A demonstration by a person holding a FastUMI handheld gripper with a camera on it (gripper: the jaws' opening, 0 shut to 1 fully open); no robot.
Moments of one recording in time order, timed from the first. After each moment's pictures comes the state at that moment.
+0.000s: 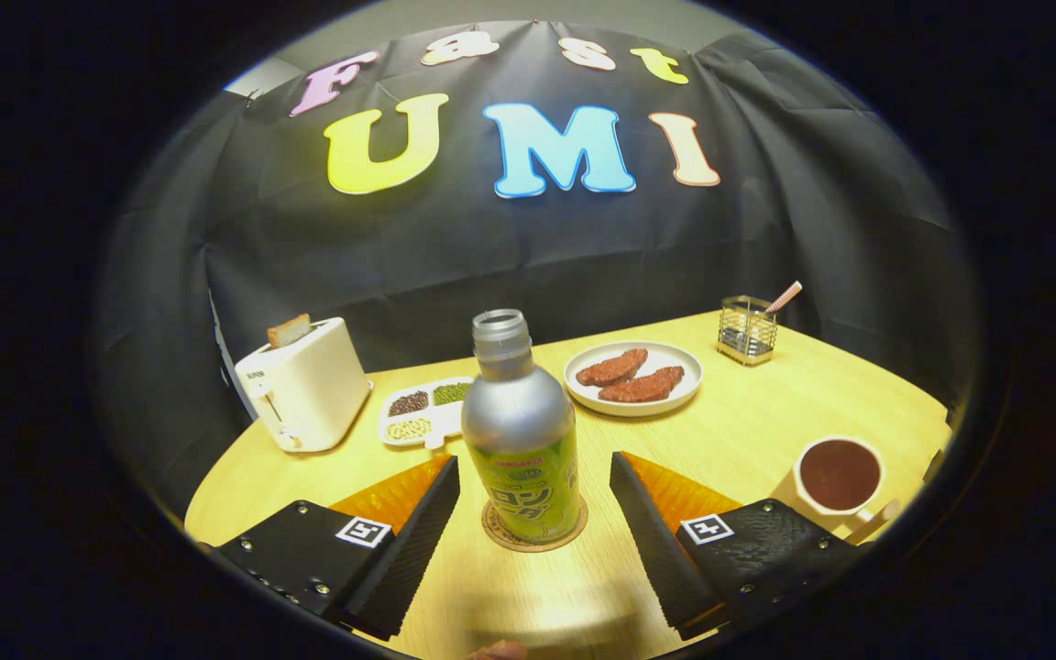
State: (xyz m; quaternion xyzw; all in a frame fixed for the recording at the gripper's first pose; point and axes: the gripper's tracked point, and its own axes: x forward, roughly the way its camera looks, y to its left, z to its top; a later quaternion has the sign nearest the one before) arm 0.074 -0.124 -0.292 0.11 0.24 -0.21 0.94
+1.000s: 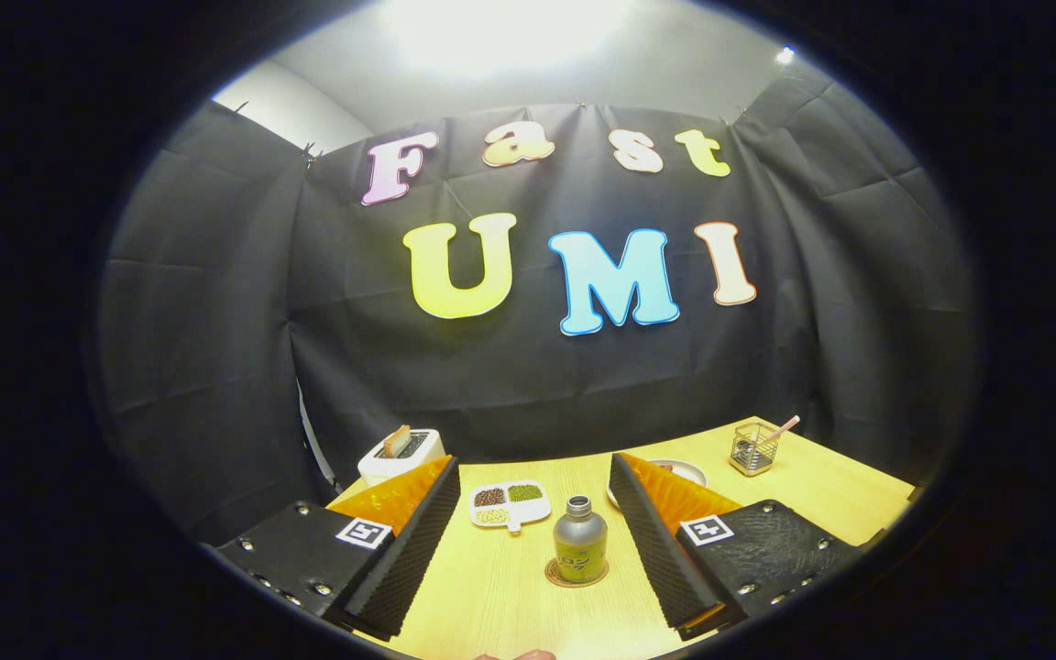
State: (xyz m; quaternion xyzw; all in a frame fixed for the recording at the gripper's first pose) arm 0.039 -0.090 -0.087 0.08 0.11 -0.15 0.98
